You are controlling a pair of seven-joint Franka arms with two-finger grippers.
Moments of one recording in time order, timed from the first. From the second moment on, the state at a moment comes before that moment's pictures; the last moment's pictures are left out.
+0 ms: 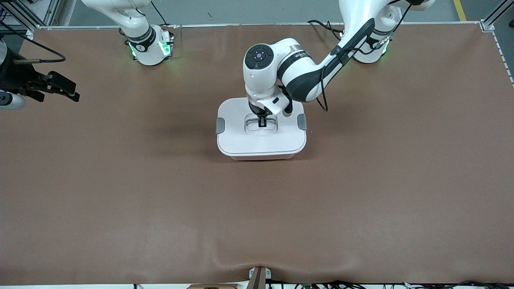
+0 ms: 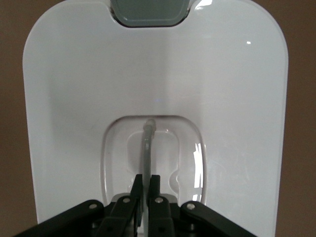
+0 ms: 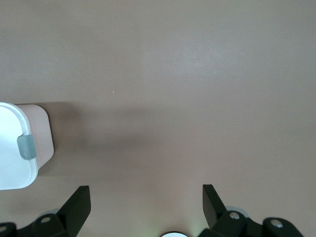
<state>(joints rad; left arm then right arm) -0.41 0.55 -0.57 -1.61 0.32 2.05 -2.64 0.02 -0.01 0.01 -1.51 0.04 1.44 0.07</state>
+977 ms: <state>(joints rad) -0.39 0.54 -0.56 -1.58 0.33 1.98 -2.64 0.02 -0.01 0.01 -1.51 0.04 1.42 0.07</state>
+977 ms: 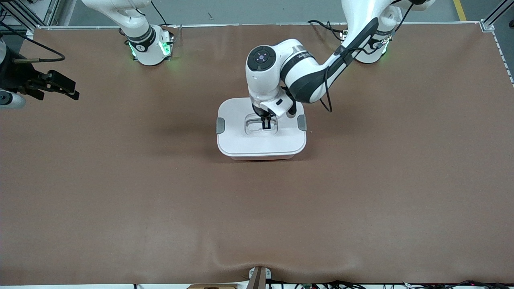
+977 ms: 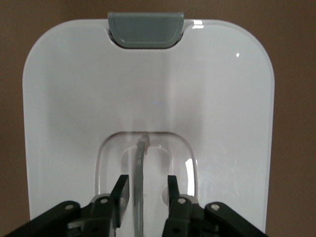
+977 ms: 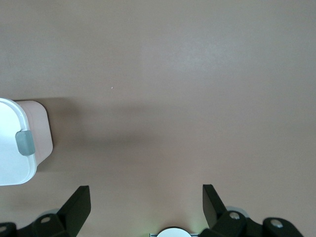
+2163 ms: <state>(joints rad) -0.12 0.42 -0.56 -1.50 0.23 1.70 -2.02 0.02 -0.01 0.01 -1.51 0.04 1.42 0.07</state>
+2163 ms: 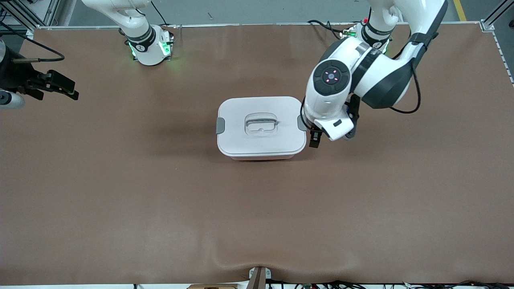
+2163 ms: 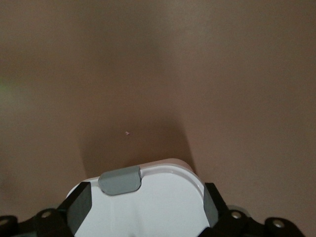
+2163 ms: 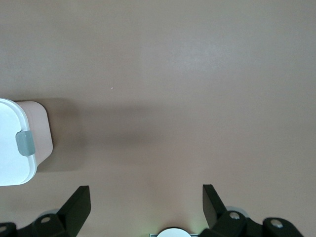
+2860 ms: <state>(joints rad) 0.07 0.38 -0.56 -1.50 0.23 1.68 -1.65 0.02 -0.01 0.01 -1.51 0.04 1.41 0.07</state>
